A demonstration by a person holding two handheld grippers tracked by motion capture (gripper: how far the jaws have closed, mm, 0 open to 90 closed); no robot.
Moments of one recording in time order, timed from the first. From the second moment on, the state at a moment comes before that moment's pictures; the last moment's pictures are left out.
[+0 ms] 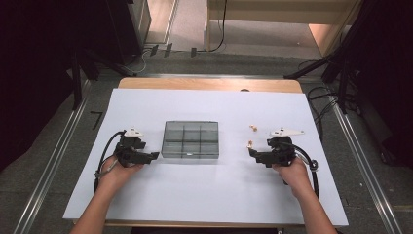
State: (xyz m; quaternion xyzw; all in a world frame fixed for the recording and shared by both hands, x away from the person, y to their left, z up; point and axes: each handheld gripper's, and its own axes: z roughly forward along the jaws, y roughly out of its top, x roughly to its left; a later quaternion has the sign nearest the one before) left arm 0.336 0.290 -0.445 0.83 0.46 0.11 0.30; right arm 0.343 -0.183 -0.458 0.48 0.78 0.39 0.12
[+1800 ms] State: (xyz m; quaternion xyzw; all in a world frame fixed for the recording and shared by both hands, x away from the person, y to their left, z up) left arm 0.329 0.290 -0.419 0.82 0.44 0.07 0.35; right arm 0.333 -0.165 -0.432 0.46 0.77 0.42 0.14
